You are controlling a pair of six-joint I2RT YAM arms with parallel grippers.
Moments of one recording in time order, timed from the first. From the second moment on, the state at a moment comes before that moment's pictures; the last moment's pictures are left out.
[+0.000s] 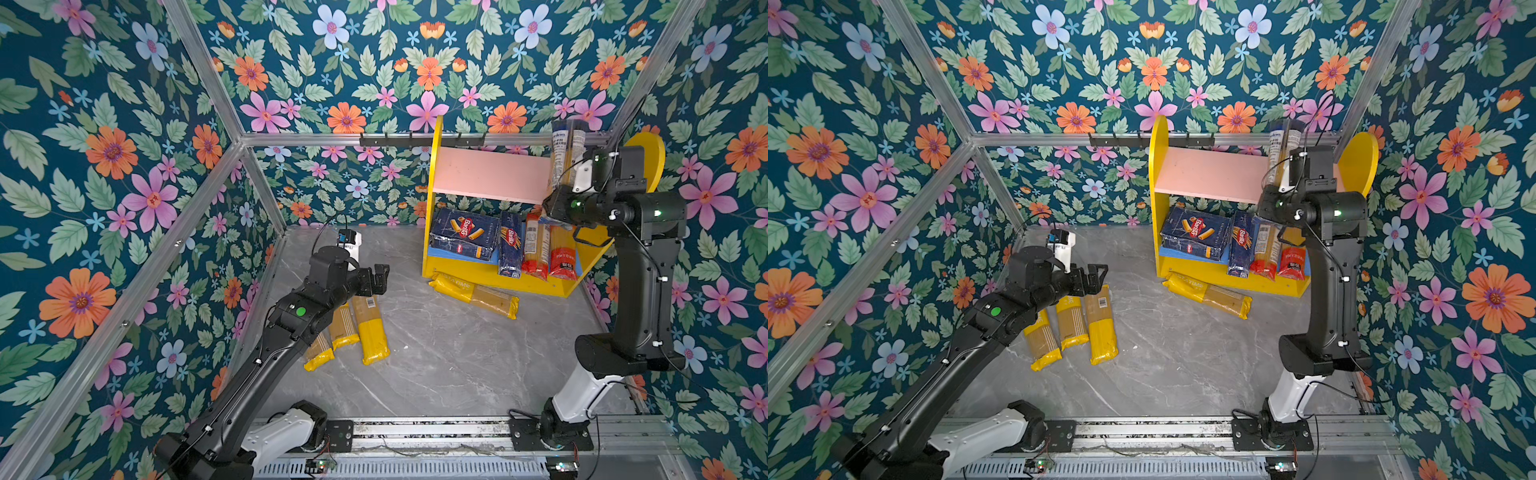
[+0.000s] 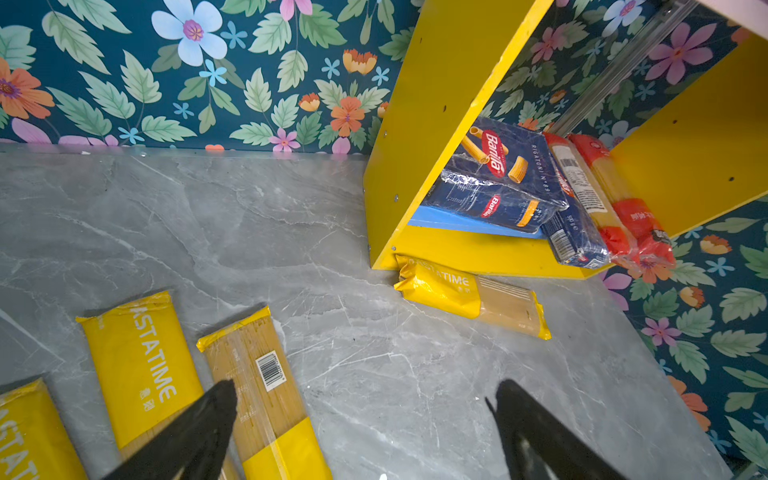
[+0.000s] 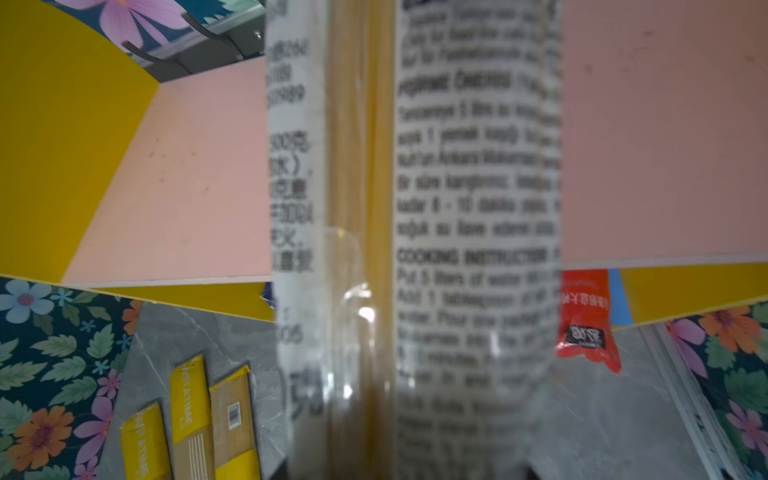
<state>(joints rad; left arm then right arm) -0.53 1.08 1.17 -0.57 -0.03 -0.34 0.05 1.76 2.63 -1.49 0.00 0.33</state>
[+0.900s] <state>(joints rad) -0.54 1.19 1.12 -0.44 0.03 -0.34 -0.26 1.89 2.75 -1.51 -0.11 0.16</state>
